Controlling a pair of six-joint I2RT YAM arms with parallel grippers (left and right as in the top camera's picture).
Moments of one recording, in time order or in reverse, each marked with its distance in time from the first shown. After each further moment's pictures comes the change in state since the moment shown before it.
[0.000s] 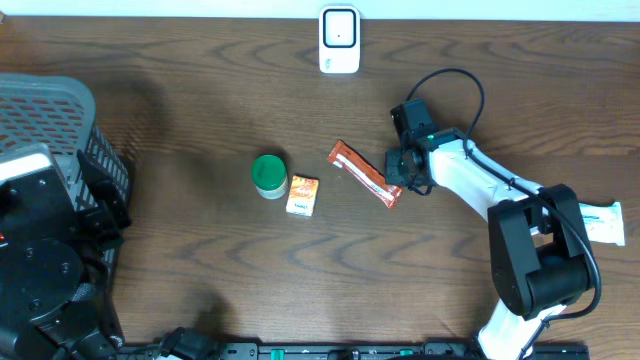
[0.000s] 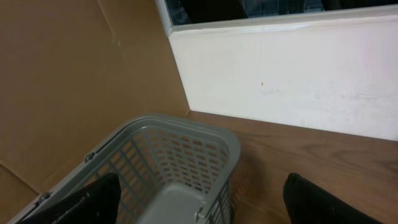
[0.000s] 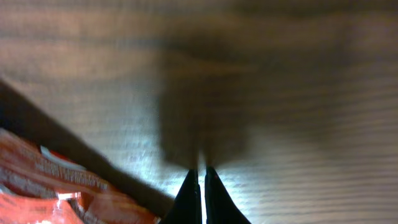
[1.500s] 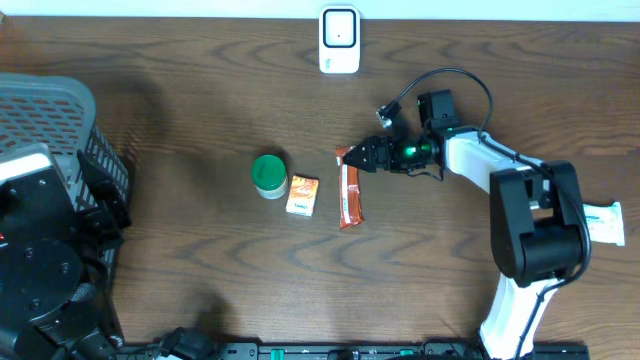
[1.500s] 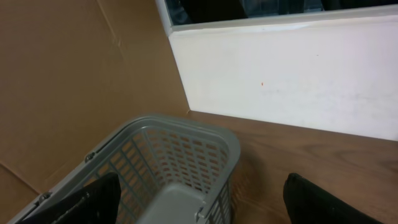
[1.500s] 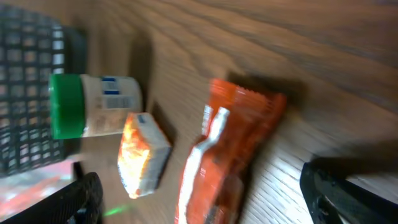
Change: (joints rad) left arm 0.000 0.000 0.000 0.000 0.000 0.000; right arm -0.139 0.160 0.030 0.285 -0.932 -0.240
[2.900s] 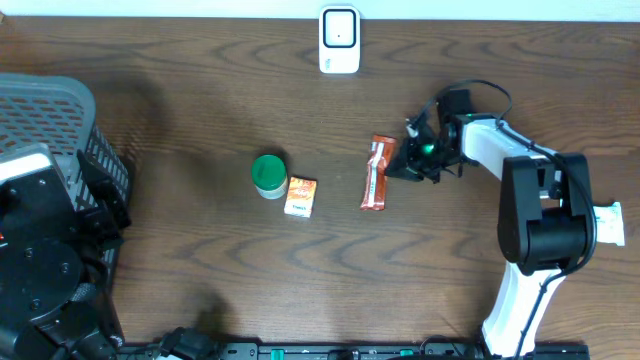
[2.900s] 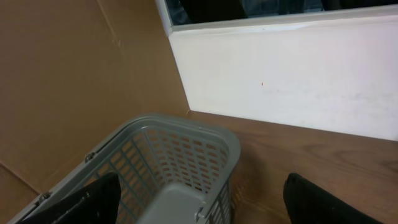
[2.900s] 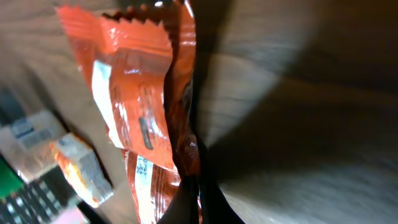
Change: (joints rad) left arm 0.000 0.000 0.000 0.000 0.000 0.000; right arm -0.098 0.044 0.095 -0.361 0.246 0.187
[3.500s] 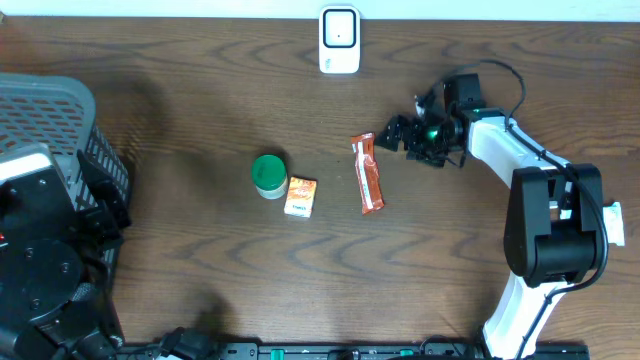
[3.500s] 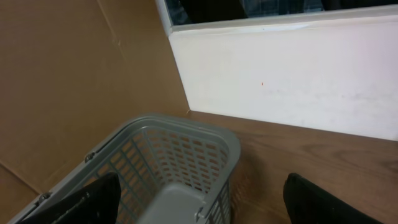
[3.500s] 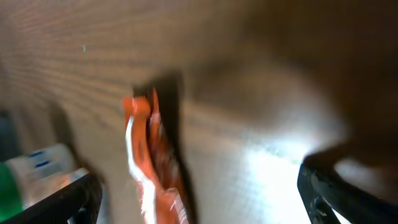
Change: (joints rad) left arm 0.000 0.000 0.000 0.000 0.000 0.000; right arm 0.000 -0.071 0.006 0.190 0.108 -0.064
